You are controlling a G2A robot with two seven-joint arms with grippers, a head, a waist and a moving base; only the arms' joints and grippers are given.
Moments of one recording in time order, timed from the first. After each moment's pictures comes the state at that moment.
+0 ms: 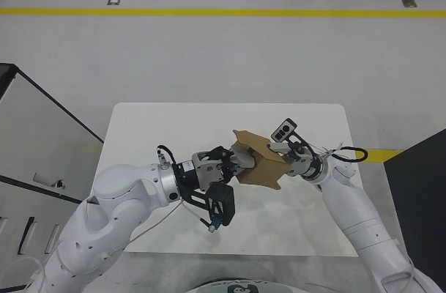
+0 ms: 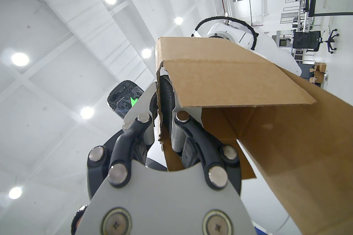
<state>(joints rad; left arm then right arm) 1.34 -1.01 -1.15 -2.25 2.06 -0.67 0.23 -1.24 -1.18 1.19 -1.36 1.12 0.13 1.43</state>
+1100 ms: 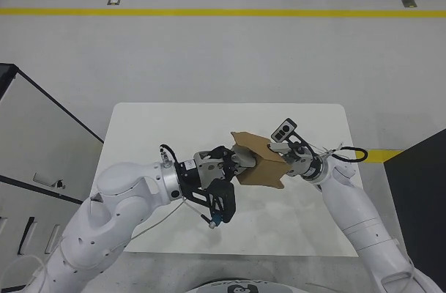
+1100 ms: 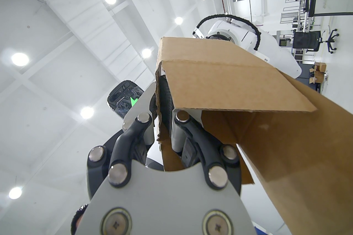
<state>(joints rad) 1.32 -1.01 -1.13 -2.22 2.02 -0.66 0.22 -1.24 -1.18 1.19 -1.36 1.12 0.13 1.43</state>
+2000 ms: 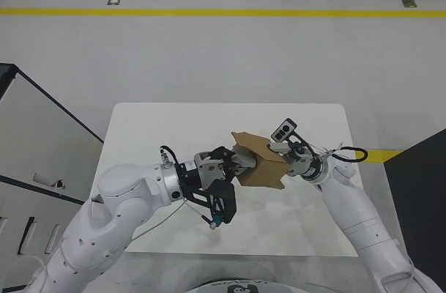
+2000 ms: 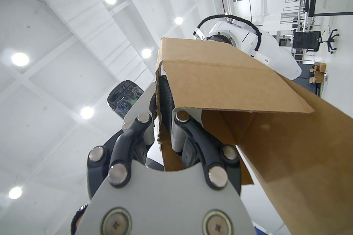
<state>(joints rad) 1.33 -1.00 -1.13 -2.23 2.02 -0.65 0.22 -1.24 -1.18 1.19 -1.36 1.12 0.13 1.43</state>
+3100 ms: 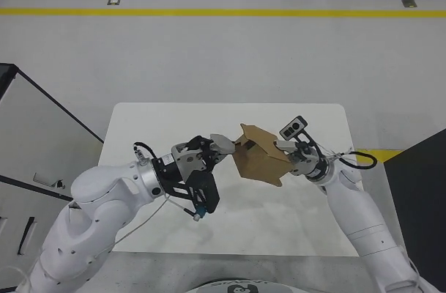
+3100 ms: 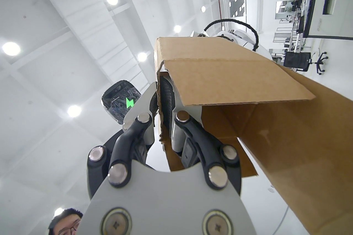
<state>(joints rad) 1.42 -0.98 -1.31 -2.30 2.03 -0.63 0.18 -1.30 -1.17 1.26 -1.45 1.10 0.03 1.37</state>
